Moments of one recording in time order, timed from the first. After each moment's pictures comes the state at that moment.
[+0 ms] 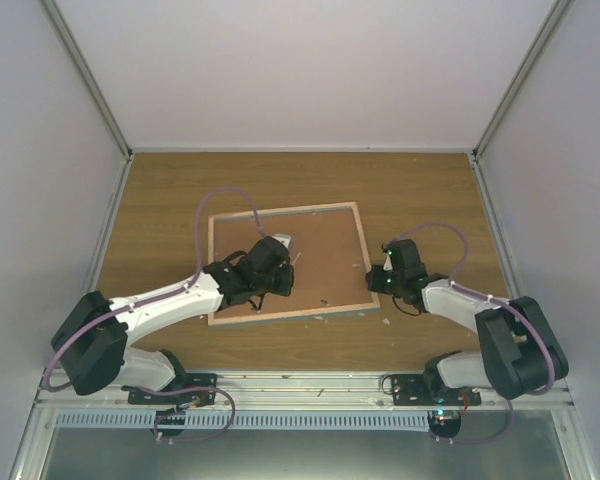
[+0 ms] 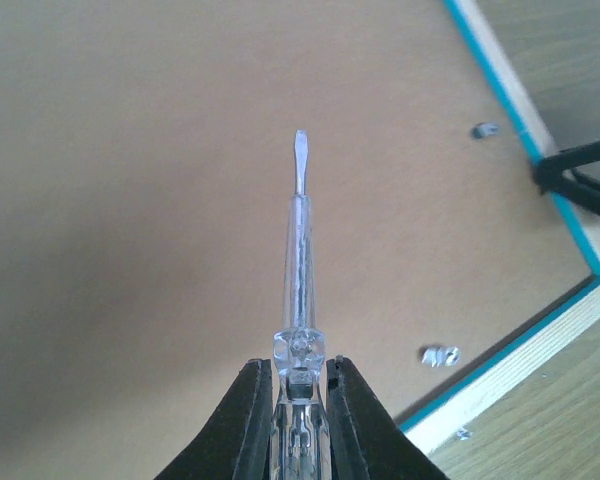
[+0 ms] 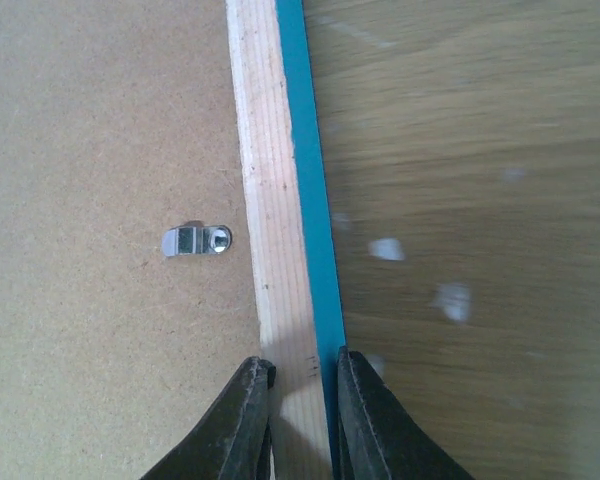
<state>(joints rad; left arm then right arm) -0.85 1.38 0.84 -0.31 -0.11 -0.55 0.36 1.36 0.48 -0.04 -0.14 0.47</state>
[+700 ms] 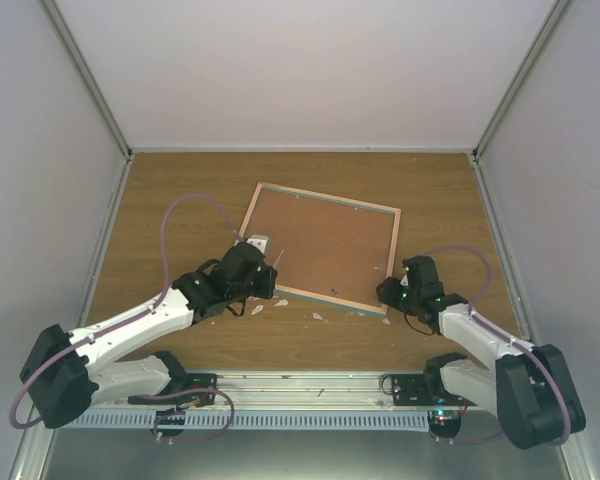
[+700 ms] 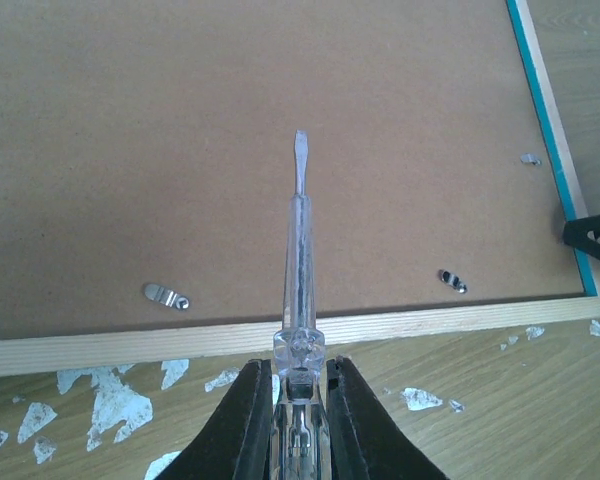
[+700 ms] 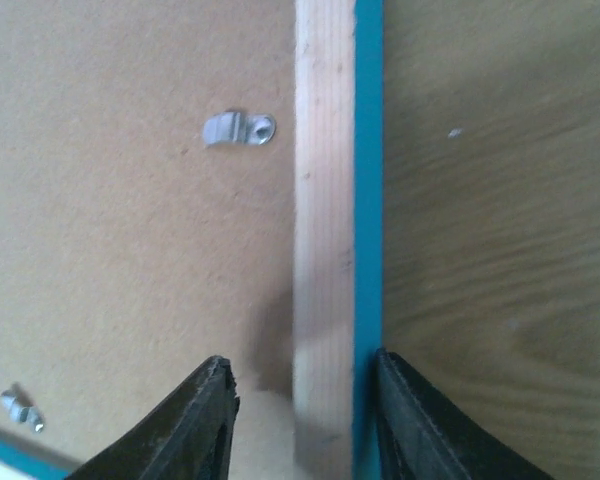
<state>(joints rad) -0.79 1.13 0.72 -0.36 -0.11 -0.57 0.26 1.10 0.33 -0.16 -0.13 0.65</state>
